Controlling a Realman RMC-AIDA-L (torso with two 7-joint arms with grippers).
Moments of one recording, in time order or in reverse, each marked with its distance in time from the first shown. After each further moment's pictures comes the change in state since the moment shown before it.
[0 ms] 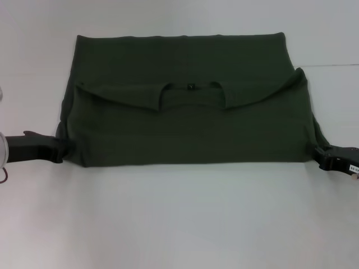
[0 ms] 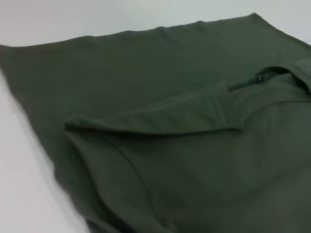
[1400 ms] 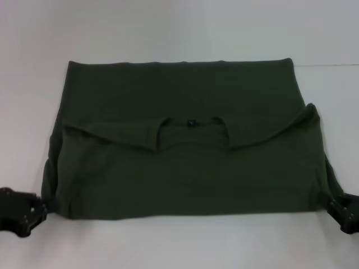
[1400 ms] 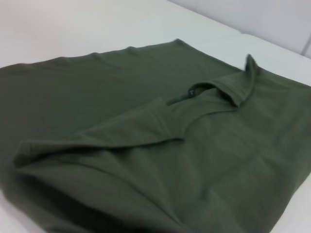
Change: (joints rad) left arm 0.211 -0.007 -0.213 0.104 -0.036 0.473 0.367; right arm -0.226 0.002 0.027 -0.027 0.008 -0.371 -0.220
